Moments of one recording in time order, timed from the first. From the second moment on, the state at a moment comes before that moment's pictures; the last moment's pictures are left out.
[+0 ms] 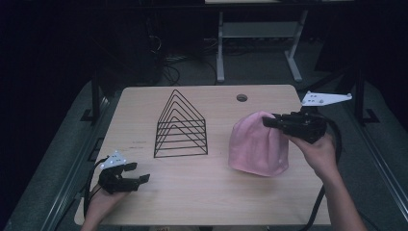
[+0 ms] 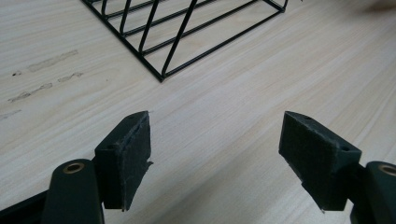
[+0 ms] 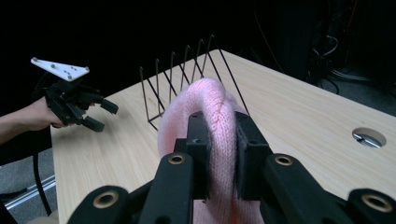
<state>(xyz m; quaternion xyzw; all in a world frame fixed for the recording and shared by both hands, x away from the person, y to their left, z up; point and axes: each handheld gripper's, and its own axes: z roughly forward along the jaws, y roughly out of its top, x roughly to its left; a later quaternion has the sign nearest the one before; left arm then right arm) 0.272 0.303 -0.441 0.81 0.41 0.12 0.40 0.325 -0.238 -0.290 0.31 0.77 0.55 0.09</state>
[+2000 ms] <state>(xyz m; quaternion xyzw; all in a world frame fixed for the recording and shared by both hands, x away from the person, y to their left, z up) 0.298 0.214 -0.349 0.84 0.22 0.06 0.49 0.331 -0.174 -0.228 0.22 0.78 0.58 0.09</state>
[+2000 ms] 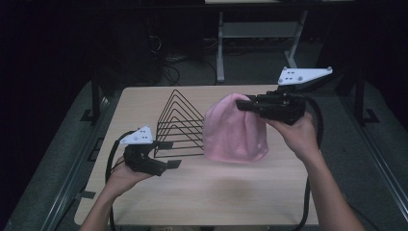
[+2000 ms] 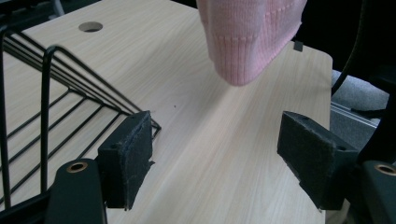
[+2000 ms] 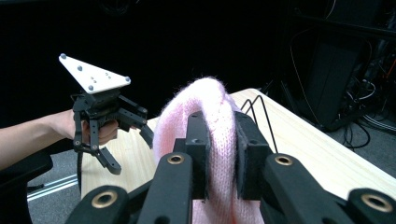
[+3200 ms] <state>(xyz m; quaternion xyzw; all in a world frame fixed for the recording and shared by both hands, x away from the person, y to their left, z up) 0.336 0.192 -0.328 0.83 0.20 -0.01 0.51 0.353 -0.121 -0.208 0.18 0.78 0.59 0.08</state>
